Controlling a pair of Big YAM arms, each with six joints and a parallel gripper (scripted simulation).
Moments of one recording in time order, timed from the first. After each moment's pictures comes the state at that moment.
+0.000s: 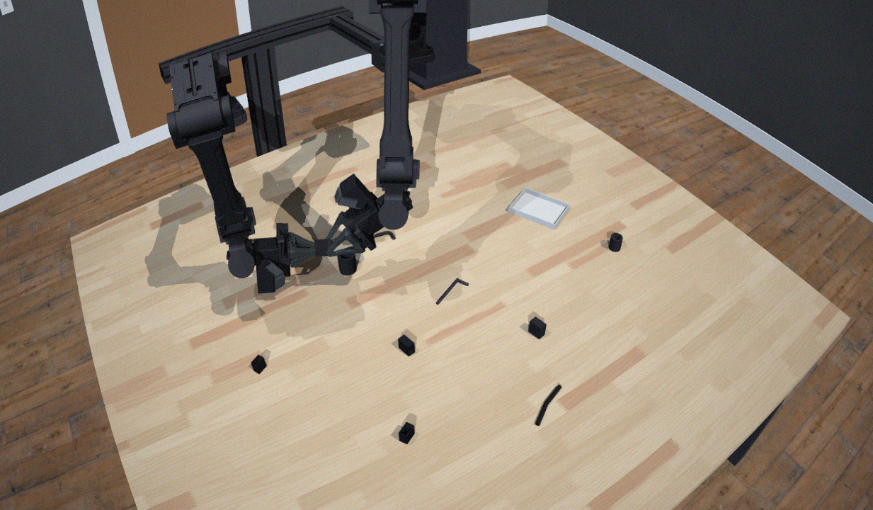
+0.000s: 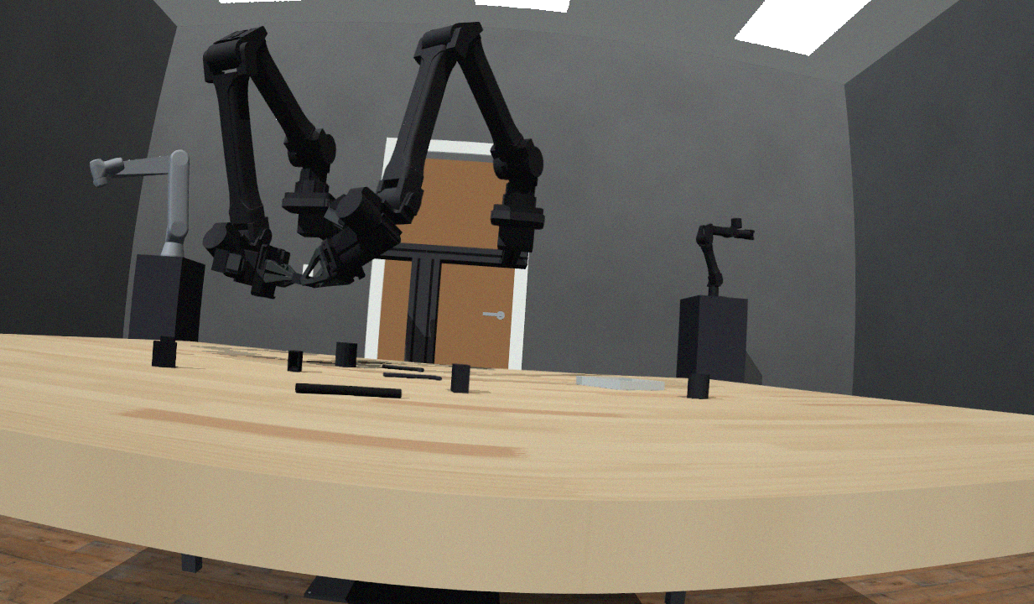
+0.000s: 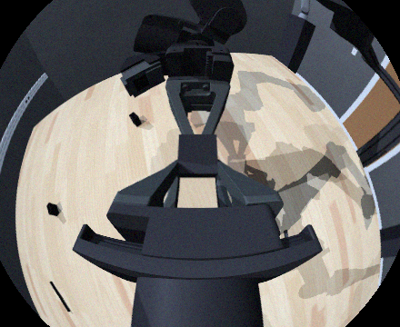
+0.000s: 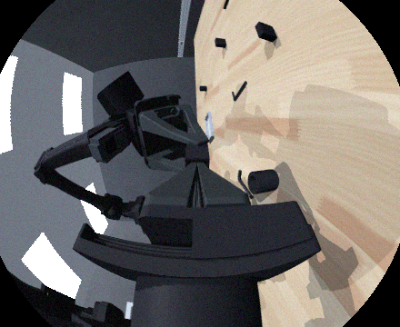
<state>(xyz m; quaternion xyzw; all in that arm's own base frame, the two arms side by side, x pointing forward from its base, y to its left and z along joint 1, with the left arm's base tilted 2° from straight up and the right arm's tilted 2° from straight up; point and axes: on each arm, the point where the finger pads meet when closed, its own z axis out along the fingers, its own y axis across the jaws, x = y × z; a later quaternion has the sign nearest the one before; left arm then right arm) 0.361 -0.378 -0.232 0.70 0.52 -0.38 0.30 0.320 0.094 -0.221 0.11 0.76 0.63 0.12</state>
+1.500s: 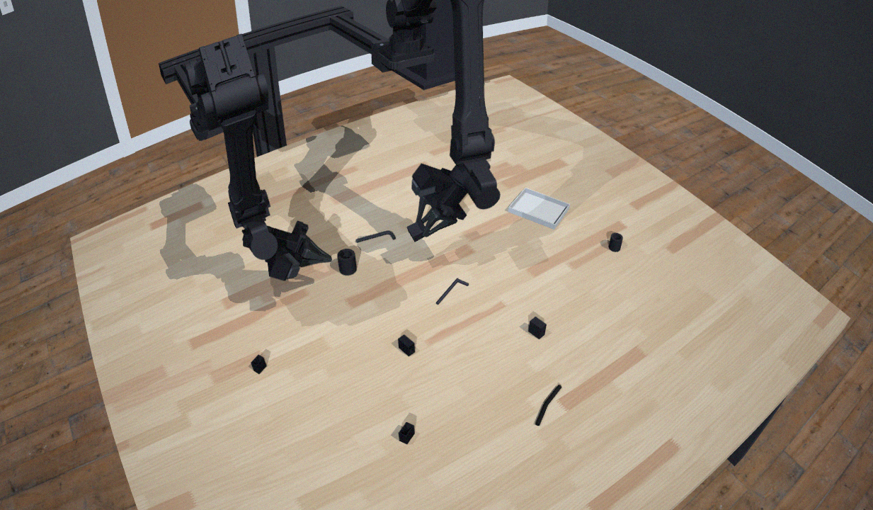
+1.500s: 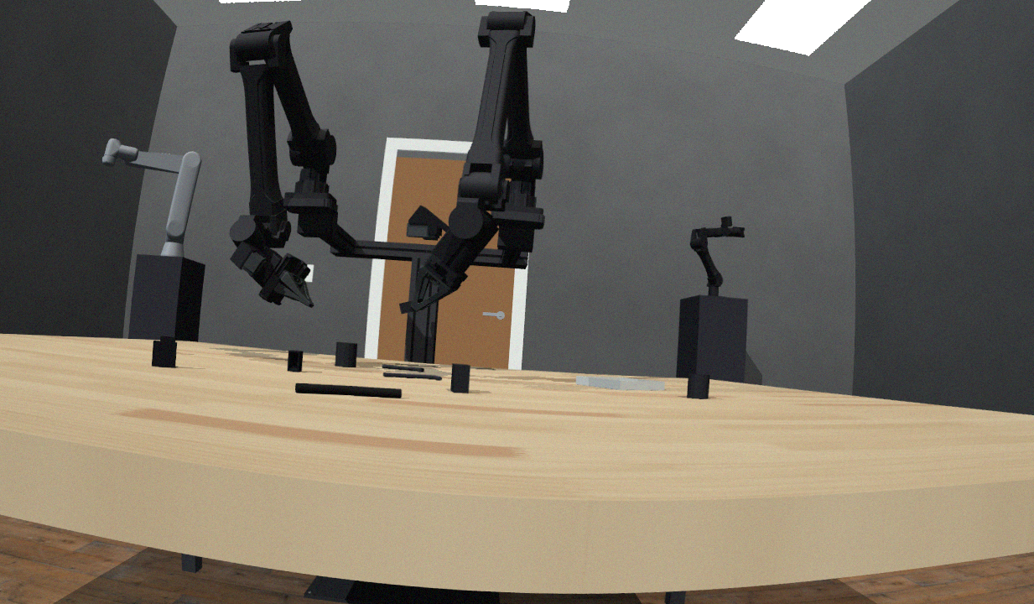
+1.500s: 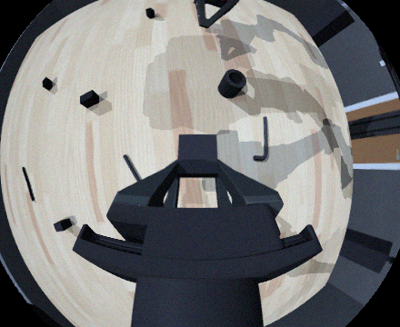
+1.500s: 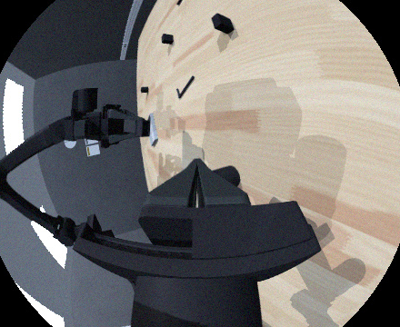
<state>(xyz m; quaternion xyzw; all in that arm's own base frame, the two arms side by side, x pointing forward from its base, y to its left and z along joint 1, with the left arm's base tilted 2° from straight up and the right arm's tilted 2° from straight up) 0.377 -0.160 -0.256 0.69 0.66 -0.26 0.16 0.314 0.112 -0.266 0.09 0.87 0.46 0.14</state>
